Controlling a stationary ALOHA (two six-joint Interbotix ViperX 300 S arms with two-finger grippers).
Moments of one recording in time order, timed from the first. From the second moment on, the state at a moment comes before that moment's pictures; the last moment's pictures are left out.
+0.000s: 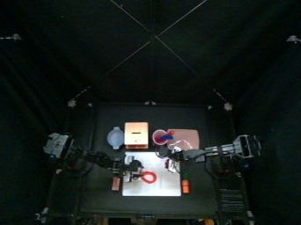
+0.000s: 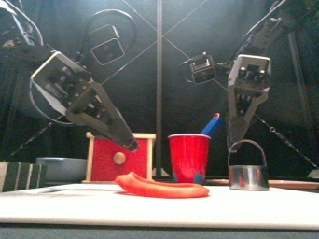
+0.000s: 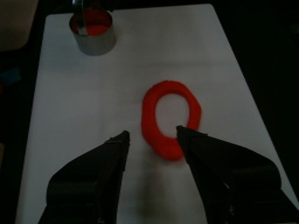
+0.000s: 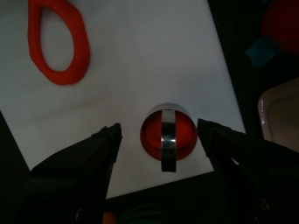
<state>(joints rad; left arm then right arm) -0.16 0.02 0.90 -0.27 -0.35 0.19 0.00 -0.12 0.69 -0.04 0.54 0.38</state>
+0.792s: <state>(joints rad) -0.15 0.20 0.67 -0.18 -0.09 0.19 0.02 -0.12 0.68 -0.03 0.52 0.38</state>
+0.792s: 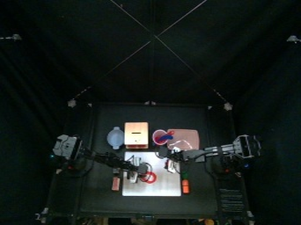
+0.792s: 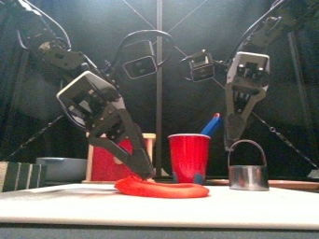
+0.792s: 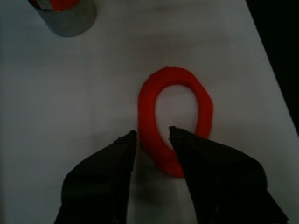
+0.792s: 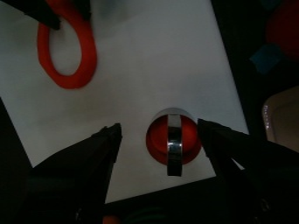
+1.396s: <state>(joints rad) -0.13 0.25 0.63 -0.18 -0.05 0.19 0.02 -0.10 0.68 -0.02 0.52 0.38</state>
